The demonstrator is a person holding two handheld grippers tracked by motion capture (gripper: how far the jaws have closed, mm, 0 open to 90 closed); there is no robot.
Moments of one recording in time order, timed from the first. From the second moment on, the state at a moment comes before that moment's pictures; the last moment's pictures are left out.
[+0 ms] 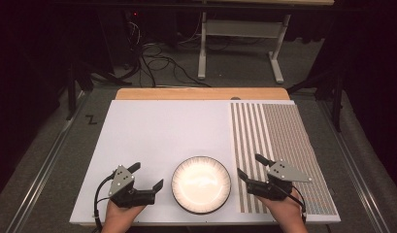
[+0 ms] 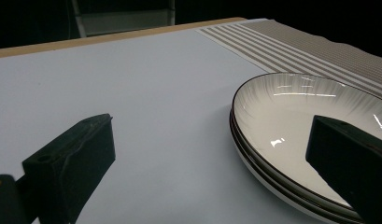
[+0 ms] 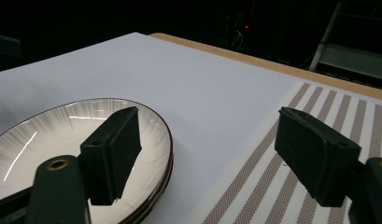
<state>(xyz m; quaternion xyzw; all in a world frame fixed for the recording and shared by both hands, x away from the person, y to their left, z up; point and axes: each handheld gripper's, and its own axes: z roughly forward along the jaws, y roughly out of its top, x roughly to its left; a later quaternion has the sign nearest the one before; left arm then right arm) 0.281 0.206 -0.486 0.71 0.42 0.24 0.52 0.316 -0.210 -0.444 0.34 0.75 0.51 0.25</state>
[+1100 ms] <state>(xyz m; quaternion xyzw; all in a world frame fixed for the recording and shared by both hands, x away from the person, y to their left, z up) 0.283 0.202 -0.491 0.72 0.42 0.22 0.51 0.314 -0.200 -0.477 0.35 0.79 0.46 0.20</state>
